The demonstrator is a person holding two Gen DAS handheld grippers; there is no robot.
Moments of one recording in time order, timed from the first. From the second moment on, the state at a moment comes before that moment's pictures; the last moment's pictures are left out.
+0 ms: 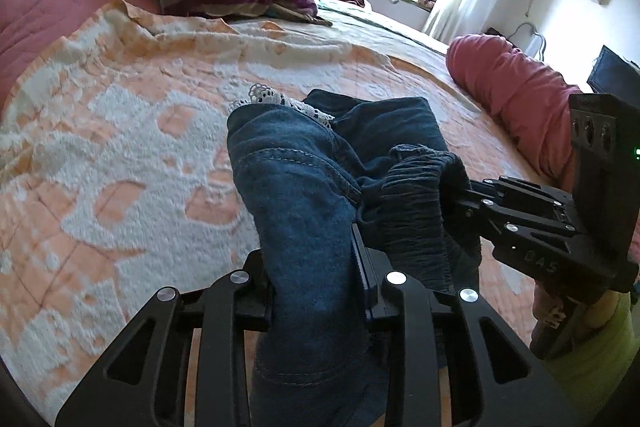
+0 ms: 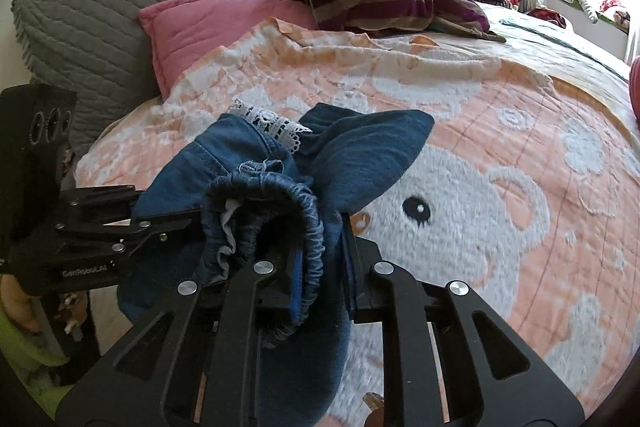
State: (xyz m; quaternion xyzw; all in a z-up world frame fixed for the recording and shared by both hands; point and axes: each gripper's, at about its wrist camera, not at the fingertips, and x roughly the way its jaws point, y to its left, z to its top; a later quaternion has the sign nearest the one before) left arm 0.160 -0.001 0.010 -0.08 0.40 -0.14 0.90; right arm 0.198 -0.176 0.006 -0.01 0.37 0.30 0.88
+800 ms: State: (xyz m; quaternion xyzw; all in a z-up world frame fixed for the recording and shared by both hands) left arm 0.196 0.015 -0.020 -0.10 0.41 -0.12 0.90; right arm 0.234 -0.167 -0.024 -0.02 0.40 0.27 0.88
